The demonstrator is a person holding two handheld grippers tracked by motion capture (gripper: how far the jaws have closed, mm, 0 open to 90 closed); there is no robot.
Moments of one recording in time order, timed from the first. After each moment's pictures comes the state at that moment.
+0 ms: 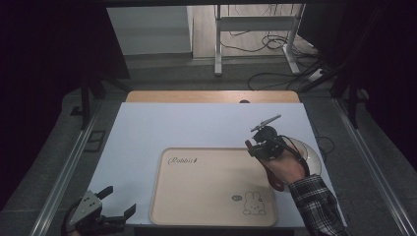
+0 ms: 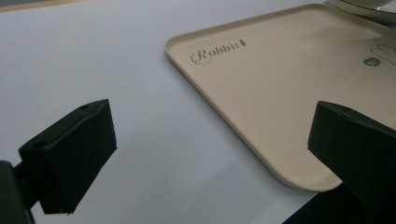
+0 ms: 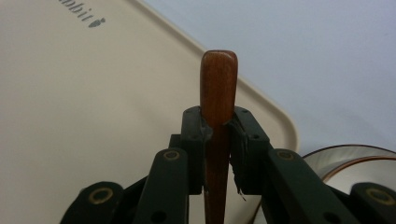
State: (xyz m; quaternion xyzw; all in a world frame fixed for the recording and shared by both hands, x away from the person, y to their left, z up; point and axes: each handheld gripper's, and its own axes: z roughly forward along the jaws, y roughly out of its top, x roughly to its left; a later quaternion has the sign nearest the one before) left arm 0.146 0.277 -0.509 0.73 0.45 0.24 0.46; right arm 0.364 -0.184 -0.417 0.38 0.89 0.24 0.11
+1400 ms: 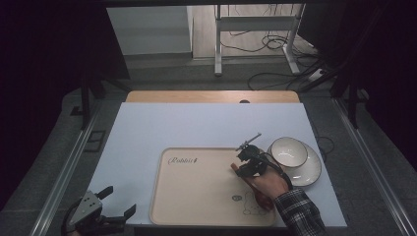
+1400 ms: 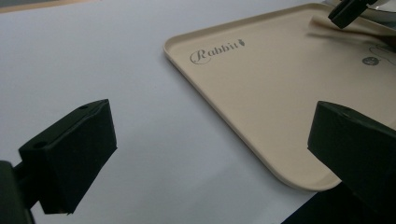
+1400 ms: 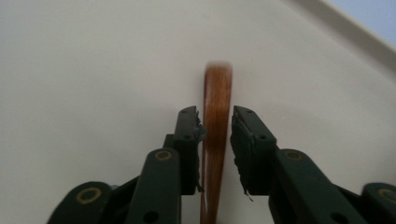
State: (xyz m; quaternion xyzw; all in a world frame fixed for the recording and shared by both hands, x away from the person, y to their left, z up) left arm 0.146 0.277 -0.509 0.73 0.44 0.24 0.46; right arm 0.347 -0.154 -0.479 0.38 0.90 0.20 0.04
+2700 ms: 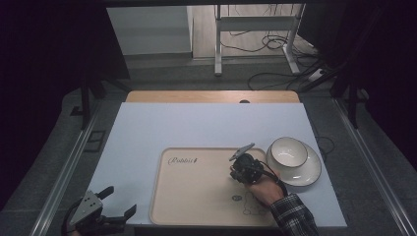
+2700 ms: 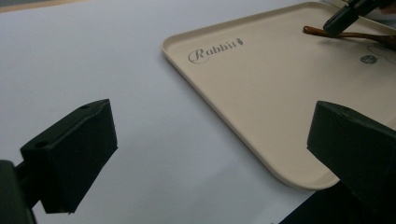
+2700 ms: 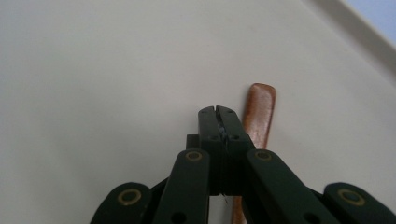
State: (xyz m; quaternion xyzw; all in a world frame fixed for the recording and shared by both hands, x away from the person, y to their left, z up) left arm 0.146 0.277 -0.509 0.73 0.44 0.23 0.46; right arm 0.330 -0.143 -0.495 0.29 0.92 0.24 0.07
